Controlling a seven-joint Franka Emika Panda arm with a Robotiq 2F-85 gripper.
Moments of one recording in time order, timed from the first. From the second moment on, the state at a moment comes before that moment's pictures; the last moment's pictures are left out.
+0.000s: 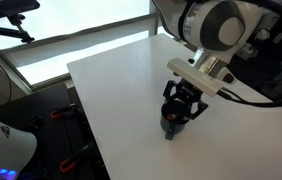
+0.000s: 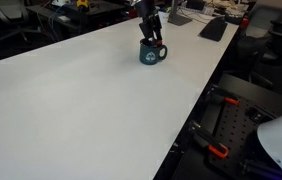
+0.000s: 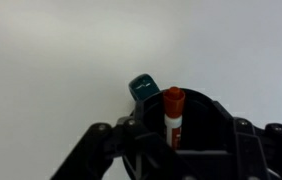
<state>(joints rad) -0.21 0.62 -0.06 -1.75 -0.17 1.87 -0.33</state>
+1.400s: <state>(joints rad) -0.21 0.62 -0.06 -1.82 -0.18 1.88 -0.39</state>
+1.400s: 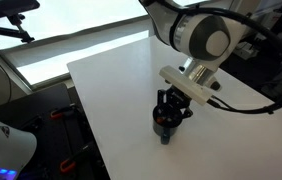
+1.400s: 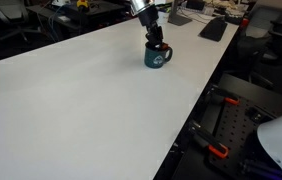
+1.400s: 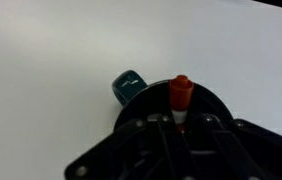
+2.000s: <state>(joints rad) -0.18 0.54 -0.06 -1.84 -0.18 1.87 -0.39</state>
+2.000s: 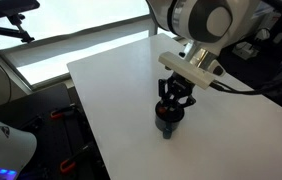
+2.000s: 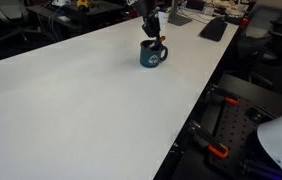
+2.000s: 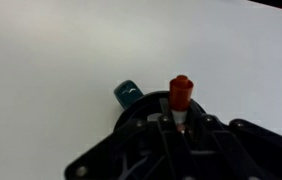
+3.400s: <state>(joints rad) 0.07 0.36 0.14 -2.32 -0.11 2.68 -0.24</state>
